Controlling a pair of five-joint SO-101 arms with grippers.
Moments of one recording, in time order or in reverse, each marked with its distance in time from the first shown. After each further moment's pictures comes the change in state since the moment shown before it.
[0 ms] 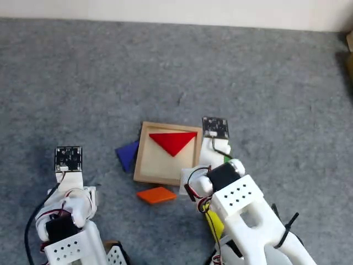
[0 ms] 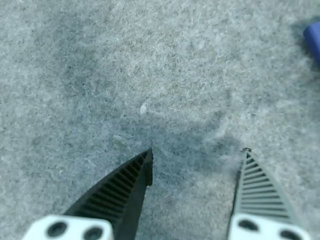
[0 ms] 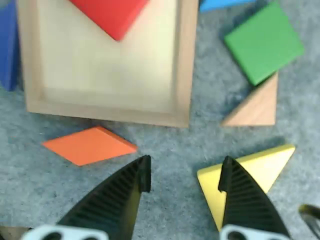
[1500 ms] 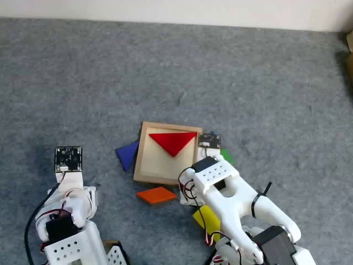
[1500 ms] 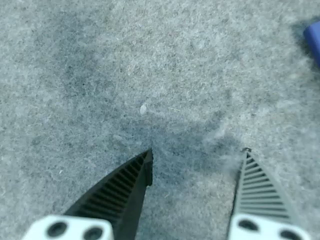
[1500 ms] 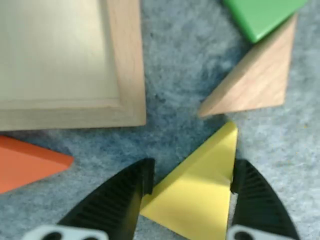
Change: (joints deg) left arm 0.0 0.0 0.0 0.0 0.0; right arm 1.0 27.2 4.0 -10.6 -4.0
